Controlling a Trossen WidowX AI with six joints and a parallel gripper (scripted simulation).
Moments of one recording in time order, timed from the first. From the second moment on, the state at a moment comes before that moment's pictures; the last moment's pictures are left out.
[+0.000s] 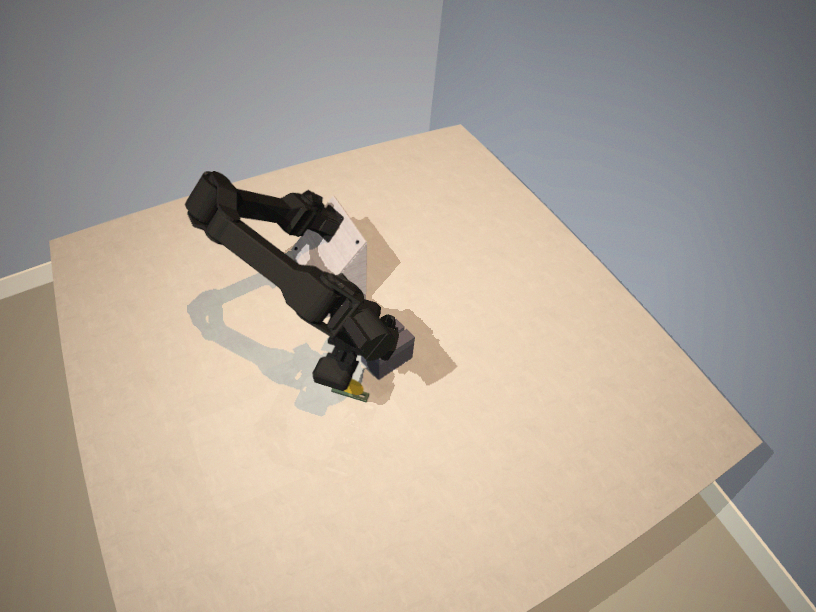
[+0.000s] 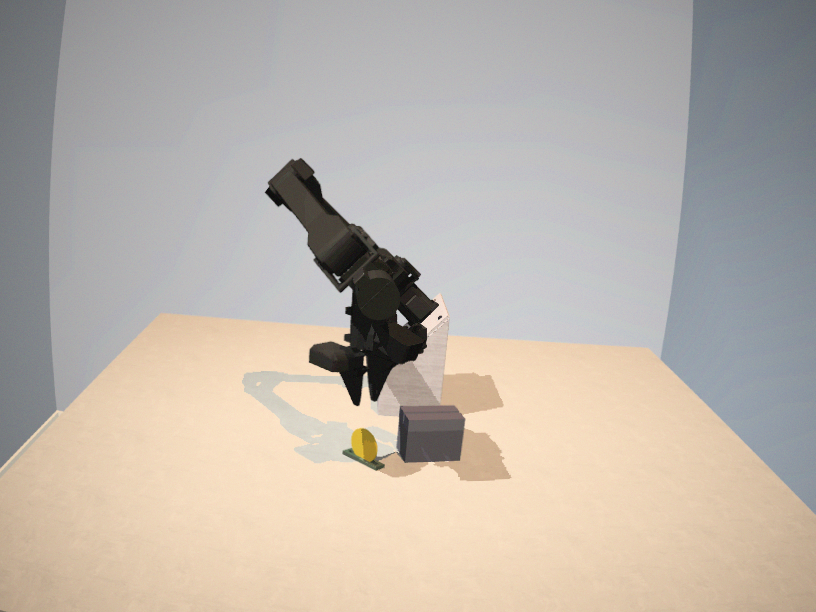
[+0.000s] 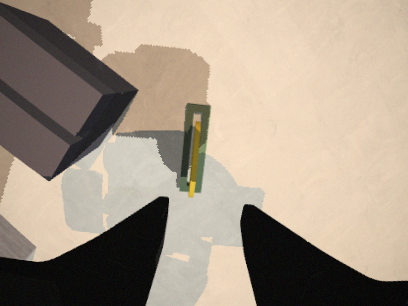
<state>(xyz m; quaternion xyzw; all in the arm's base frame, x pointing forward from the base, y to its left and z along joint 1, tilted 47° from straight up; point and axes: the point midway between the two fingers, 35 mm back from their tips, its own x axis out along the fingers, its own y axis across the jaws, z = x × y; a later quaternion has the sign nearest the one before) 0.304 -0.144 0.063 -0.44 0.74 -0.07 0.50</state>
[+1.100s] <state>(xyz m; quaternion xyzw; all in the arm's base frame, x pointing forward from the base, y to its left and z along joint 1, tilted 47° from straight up) 0.296 -0.186 0.021 -0.44 0.74 -0.07 0.50</state>
